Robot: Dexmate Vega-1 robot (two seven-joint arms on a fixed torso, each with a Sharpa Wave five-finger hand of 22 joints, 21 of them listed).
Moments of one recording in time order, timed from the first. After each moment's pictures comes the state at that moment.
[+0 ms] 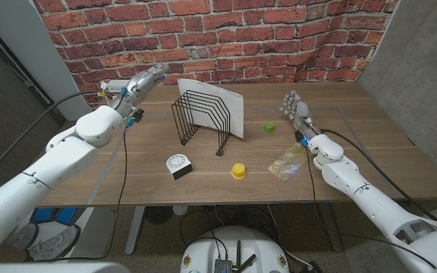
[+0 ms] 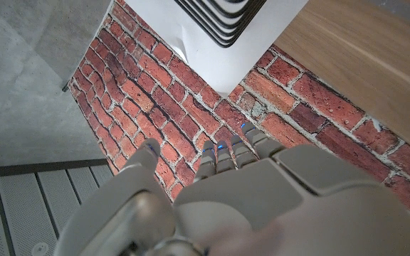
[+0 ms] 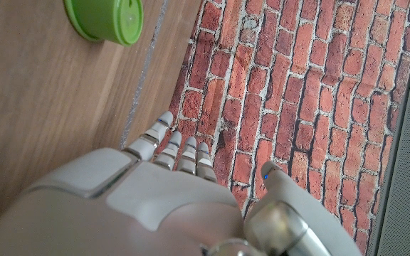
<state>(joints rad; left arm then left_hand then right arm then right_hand) 0.97 0.94 0.19 -1.84 -0.44 -0.07 0.05 0.22 0.14 0.46 0.00 0.19 0.06 0.02 0.18 0.17 0.00 0.01 0.19 0.17 -0.03 -0.01 0.18 0.16 0.08 -0.04 0.19 0.17 -0.80 -0.48 -0.41 -1.26 0.60 0.28 0.01 0.01 0.07 0.47 0.19 0.25 0.03 0.03 0.19 0.17 0.03 -0.02 0.20 0.20 -0.05 -0.04 0.22 0.48 0.17 -0.04 0.28 0.17</state>
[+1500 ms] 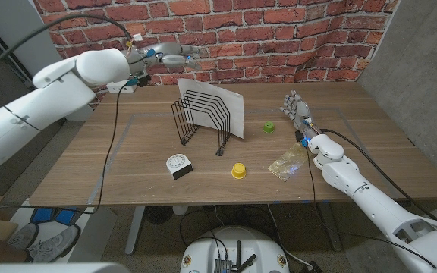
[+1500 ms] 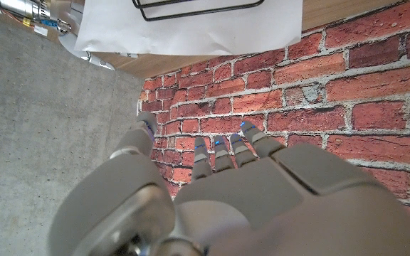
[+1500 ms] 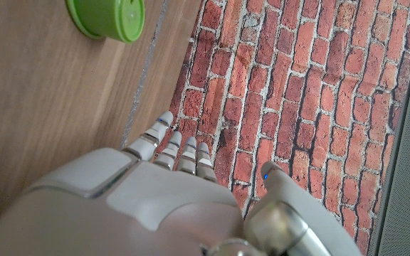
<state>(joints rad) 0.54 1.08 0.42 -2.01 -0.01 0.15 -0.34 0.43 0.10 0.54 -0.19 0.19 0.15 -0.11 0.20 0.17 0.06 -0.07 0.20 0.17 0.00 -0.03 0.17 0.16 0.08 -0.04 0.19 0.16 -0.80 -0.48 -0.41 -1.26 0.60 0.28 0.01 0.01 0.07 0.47 0.19 0.24 0.03 0.03 0.19 0.17 0.03 -0.02 0.20 0.20 -0.05 -0.04 0.22 0.48 0.19 -0.04 0.27 0.17</state>
